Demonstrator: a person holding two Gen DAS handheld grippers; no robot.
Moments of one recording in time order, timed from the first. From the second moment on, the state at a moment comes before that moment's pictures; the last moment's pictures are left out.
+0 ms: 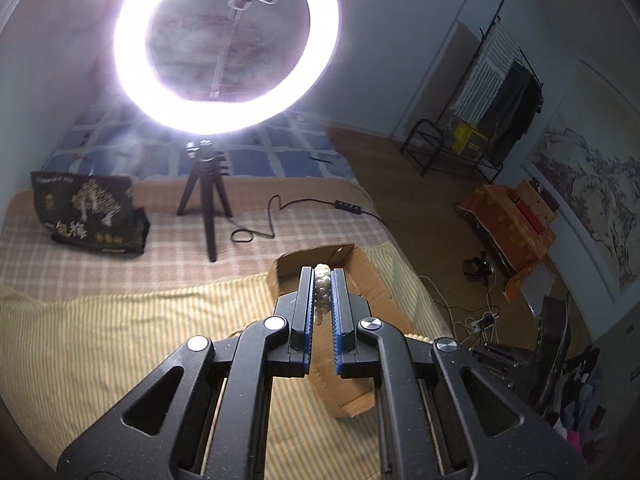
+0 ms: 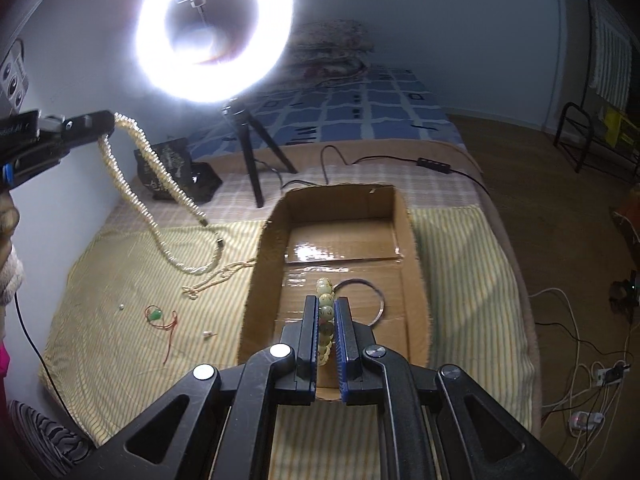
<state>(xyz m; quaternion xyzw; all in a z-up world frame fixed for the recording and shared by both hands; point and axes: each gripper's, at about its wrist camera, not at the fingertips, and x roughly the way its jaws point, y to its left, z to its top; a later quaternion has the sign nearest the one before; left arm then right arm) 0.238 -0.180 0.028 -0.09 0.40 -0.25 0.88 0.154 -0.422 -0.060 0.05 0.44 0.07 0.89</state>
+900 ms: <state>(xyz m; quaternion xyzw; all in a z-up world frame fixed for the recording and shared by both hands) 0.303 -0.261 -0.012 -0.07 0.44 -0.25 0.86 0.167 -0.443 -0.082 0.06 0.46 0.06 0.88</state>
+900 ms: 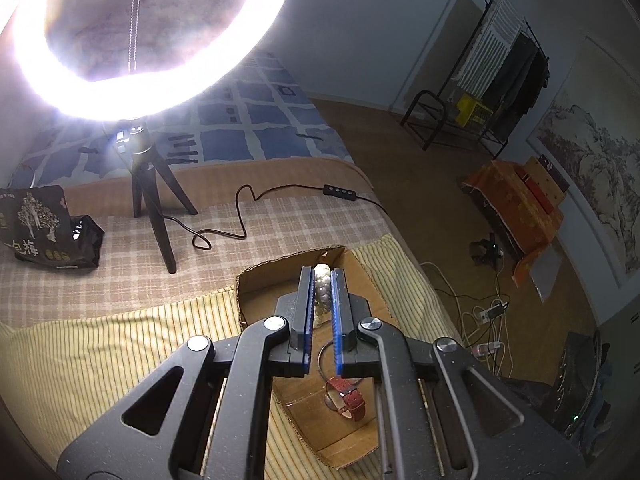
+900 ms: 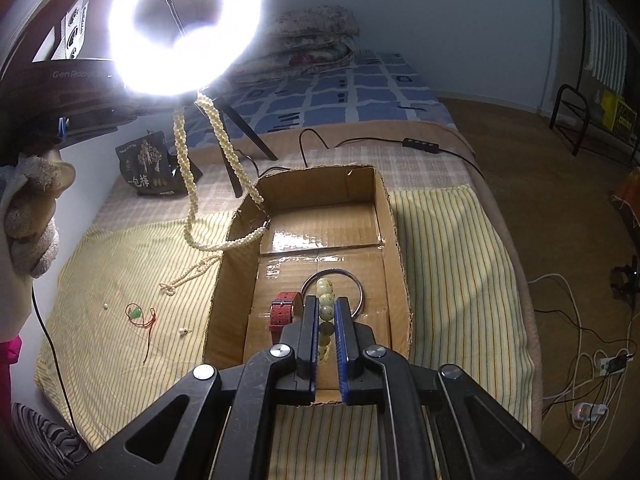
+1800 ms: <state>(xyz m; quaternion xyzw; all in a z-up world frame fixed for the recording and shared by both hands) 0.304 -0.279 -0.023 -0.01 0.44 -0.23 0.87 0.168 -0.439 -0.085 0.04 0.46 0.05 0.89</state>
